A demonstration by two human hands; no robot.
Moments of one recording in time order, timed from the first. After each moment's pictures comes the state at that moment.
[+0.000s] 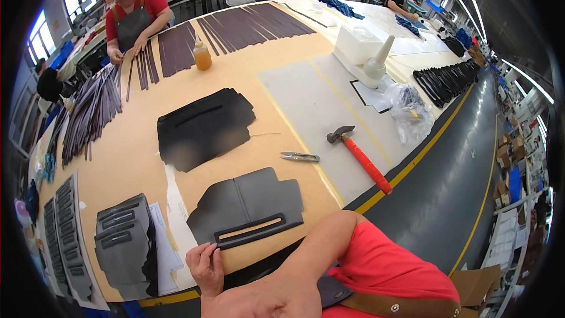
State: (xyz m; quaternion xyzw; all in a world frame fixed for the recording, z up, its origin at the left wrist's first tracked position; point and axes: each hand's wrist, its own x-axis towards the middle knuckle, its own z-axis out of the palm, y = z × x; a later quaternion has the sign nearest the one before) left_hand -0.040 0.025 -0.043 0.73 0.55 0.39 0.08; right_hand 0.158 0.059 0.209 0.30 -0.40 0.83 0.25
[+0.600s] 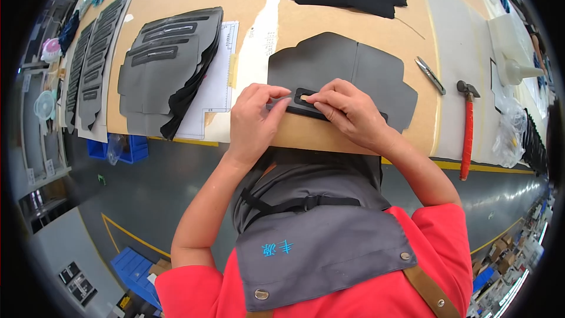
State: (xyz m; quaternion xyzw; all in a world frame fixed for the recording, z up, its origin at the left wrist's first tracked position) left_hand -0.034 0.040 0.004 0.61 0.64 0.40 0.24; right_hand 0.187 0.105 0.000 -0.34 -0.78 0.46 0.26
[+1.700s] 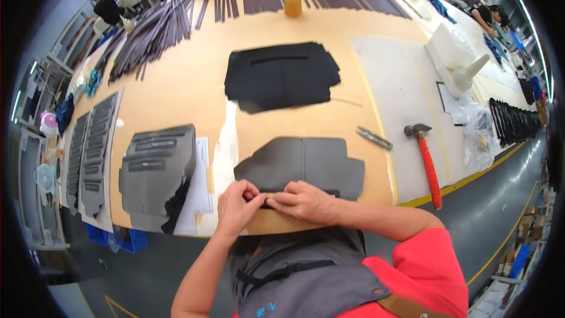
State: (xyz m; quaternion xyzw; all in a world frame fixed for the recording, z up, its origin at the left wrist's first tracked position) left_hand -0.028 0.068 0.003 0.57 0.72 0.21 0.33; right_hand 0.198 0.104 -0.035 -0.14 -0.96 0.06 0.25
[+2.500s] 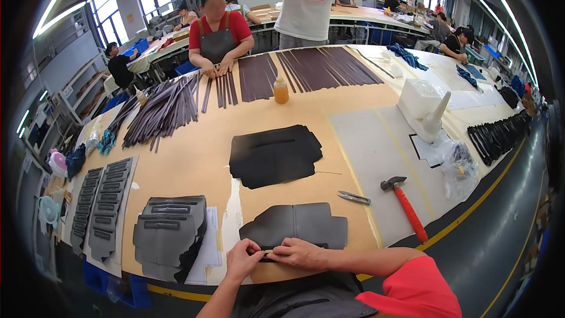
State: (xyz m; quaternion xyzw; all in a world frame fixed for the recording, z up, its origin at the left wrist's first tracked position) left_hand -0.051 0.074 -0.040 0.60 0.68 0.23 0.35; right_hand 0.196 0.107 -0.038 -0.12 -0.96 0.07 0.25
